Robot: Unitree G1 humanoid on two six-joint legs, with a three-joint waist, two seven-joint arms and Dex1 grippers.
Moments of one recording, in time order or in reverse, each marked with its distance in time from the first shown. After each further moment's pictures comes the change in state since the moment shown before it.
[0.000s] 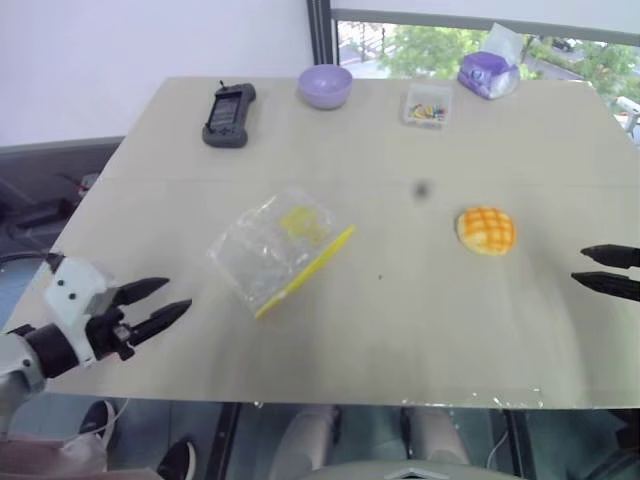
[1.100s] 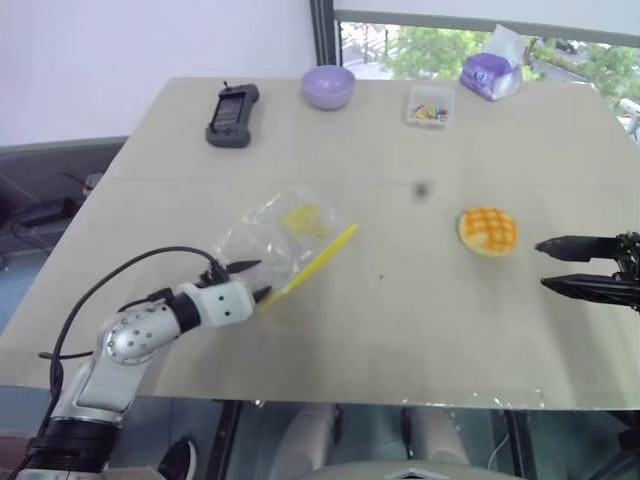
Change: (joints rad) left arm -0.358 -0.051 -0.590 0.425 0.687 -0.860 0.287; right arm -0.065 -0.005 -0.005 -0.311 0.294 0.227 0.035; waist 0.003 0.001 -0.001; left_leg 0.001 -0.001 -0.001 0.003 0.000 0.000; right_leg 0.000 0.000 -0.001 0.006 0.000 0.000
